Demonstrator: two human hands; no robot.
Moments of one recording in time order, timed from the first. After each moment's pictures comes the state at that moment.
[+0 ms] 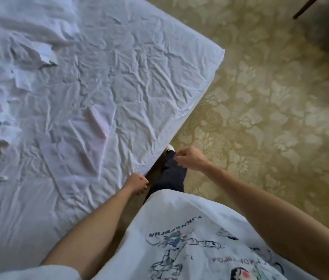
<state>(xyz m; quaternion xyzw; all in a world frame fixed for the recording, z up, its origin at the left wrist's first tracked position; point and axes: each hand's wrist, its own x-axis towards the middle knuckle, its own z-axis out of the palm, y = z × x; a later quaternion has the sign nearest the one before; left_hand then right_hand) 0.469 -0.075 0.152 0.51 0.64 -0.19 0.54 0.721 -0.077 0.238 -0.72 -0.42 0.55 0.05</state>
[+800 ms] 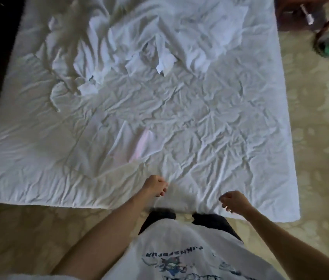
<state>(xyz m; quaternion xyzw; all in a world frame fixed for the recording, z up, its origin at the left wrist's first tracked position) 0.567 0.215 0.181 0.14 0.80 0.11 0.57 0.851 0.366 0.169 -0.58 -0.59 0.49 -0.27</state>
